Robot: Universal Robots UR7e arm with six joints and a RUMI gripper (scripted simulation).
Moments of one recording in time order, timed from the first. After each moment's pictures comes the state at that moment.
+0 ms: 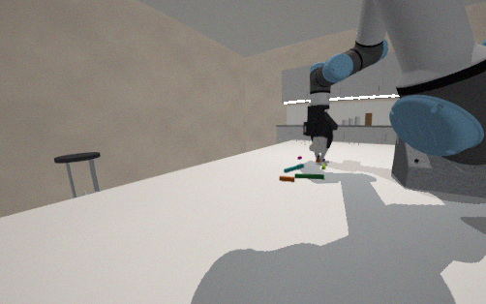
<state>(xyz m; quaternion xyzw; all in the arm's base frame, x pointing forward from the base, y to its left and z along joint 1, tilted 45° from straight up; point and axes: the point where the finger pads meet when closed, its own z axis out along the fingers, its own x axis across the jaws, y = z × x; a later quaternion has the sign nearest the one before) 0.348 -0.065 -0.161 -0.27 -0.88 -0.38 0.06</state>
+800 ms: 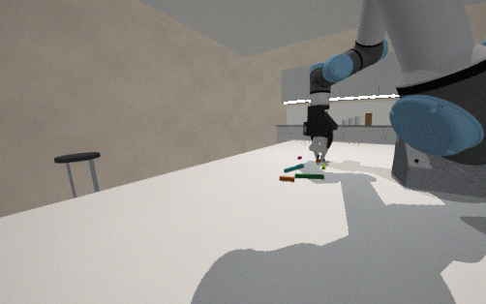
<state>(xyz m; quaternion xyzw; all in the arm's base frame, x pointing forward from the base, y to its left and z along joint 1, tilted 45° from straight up) 0.348 -0.065 -0.161 -0.27 -0.88 -0.38 0.06</state>
